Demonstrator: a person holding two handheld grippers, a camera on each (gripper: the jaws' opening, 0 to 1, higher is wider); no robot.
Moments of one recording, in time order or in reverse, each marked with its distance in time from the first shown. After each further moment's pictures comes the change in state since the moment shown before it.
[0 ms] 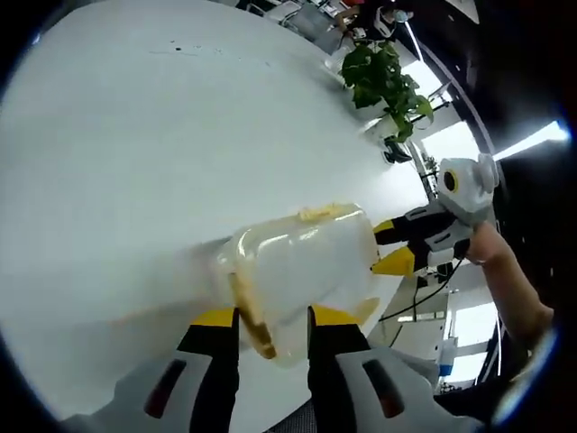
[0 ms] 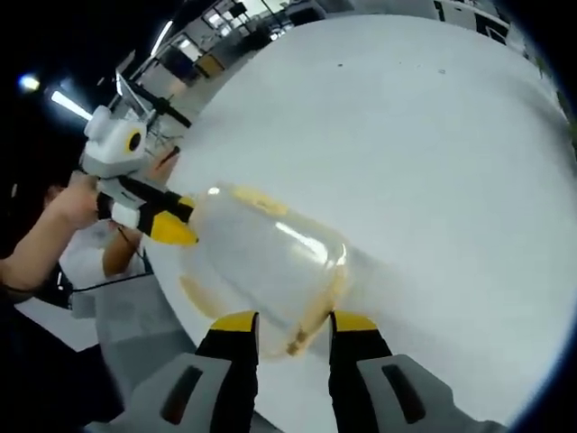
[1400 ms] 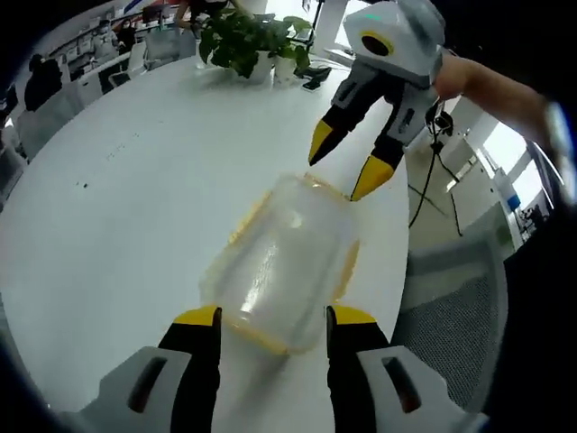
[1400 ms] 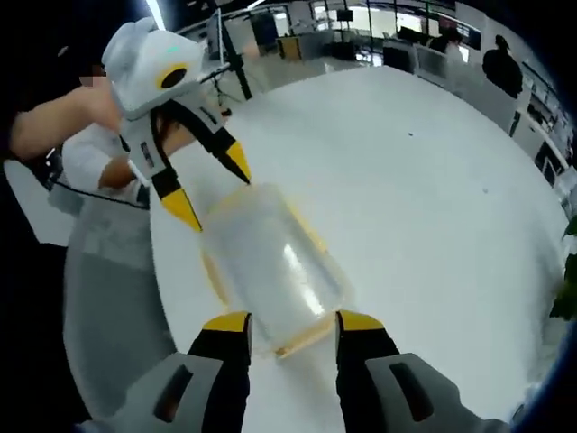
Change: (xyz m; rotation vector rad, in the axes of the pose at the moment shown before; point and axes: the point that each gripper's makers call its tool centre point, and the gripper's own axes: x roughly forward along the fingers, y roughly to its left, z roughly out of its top) left arm -0.015 -0.030 0.009 0.805 0.074 0.090; right arm -0.022 0.021 0.021 -0.555 -0.012 -0.066
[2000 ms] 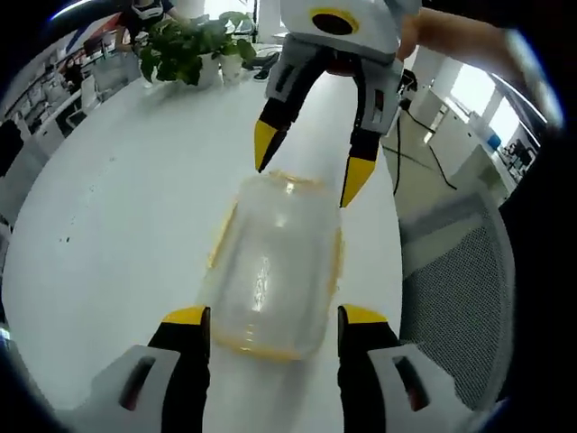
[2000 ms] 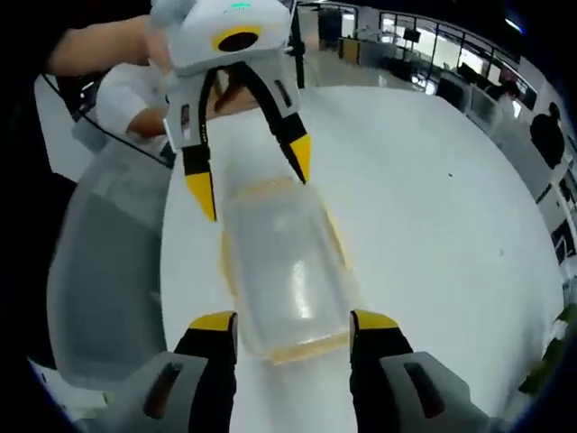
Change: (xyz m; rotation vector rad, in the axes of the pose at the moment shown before) left arm 0.006 -0.002 0.008 0.270 0.065 -0.028; right arm 0.008 0.009 0.008 -0.277 0.024 0.037
